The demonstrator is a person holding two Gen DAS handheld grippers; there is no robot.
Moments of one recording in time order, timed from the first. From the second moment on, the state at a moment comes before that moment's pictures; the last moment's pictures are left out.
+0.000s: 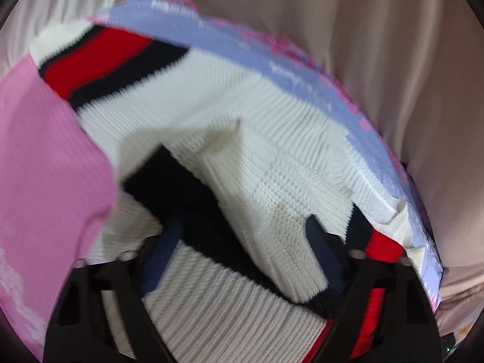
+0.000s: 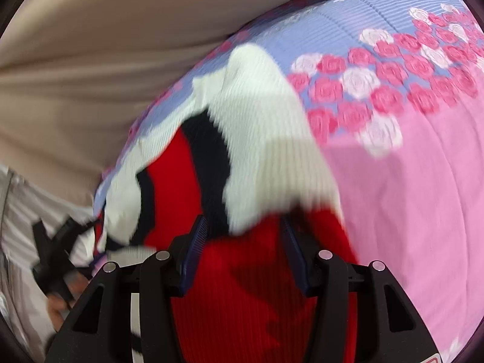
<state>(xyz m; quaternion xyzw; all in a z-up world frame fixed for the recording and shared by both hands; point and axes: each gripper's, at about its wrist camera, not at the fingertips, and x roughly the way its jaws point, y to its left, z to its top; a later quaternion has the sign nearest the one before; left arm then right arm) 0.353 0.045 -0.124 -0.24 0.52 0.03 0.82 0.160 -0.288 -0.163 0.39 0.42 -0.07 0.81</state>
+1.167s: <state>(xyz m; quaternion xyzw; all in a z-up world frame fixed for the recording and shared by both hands) 0.322 0.230 -0.101 -0.37 0.41 0.15 0.82 0.159 -0.228 -0.096 0.12 0.45 -0.13 0.87</state>
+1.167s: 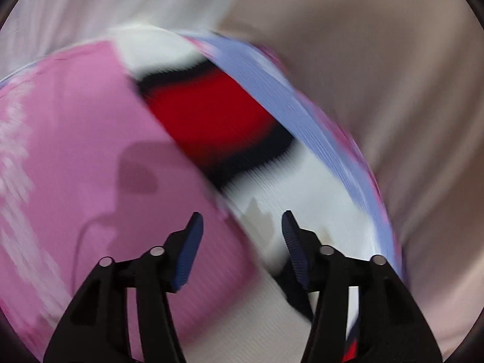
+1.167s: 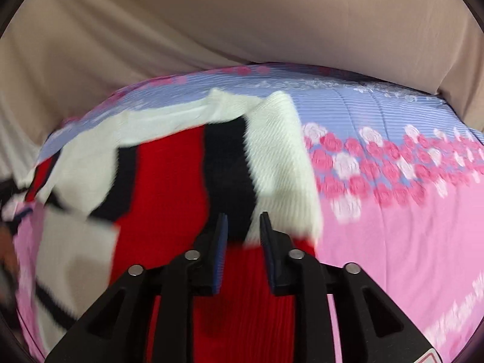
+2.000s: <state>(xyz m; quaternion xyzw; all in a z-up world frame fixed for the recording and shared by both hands) 0.370 0.117 0.039 -0.12 0.31 0.00 0.94 0.098 -0.120 -0.113 0.16 0.53 -0.06 0.83</state>
